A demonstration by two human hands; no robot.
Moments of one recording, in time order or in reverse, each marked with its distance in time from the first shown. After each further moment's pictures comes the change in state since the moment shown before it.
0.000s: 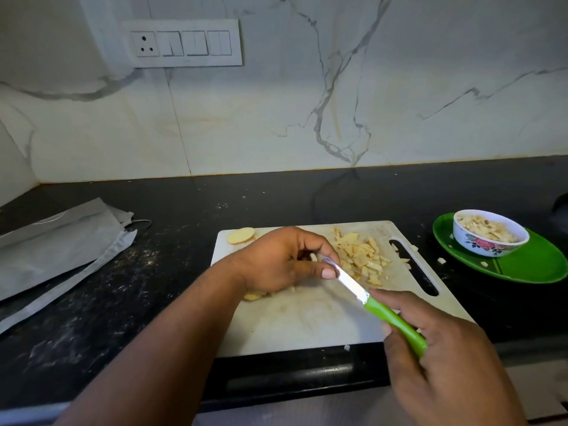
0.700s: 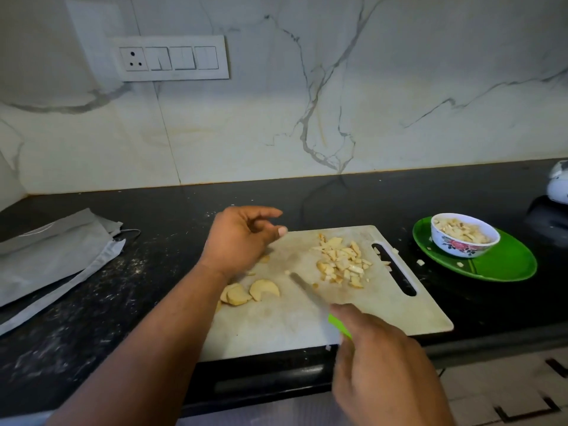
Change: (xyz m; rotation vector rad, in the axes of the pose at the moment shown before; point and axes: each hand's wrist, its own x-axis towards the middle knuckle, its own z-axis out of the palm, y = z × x) left_hand 0.004 -0.013 -0.010 -0.147 0.686 -0.180; right_hand -0.001 -0.019 0.024 -0.156 -0.104 0.037
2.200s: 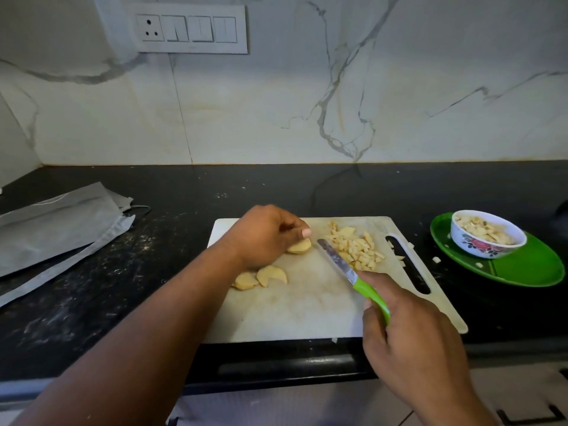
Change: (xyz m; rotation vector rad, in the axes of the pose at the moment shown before) left_hand 0.007 -0.004 0.008 0.423 -0.324 0.041; right_hand 0.027 0.025 -0.006 -0.079 0.063 0.025
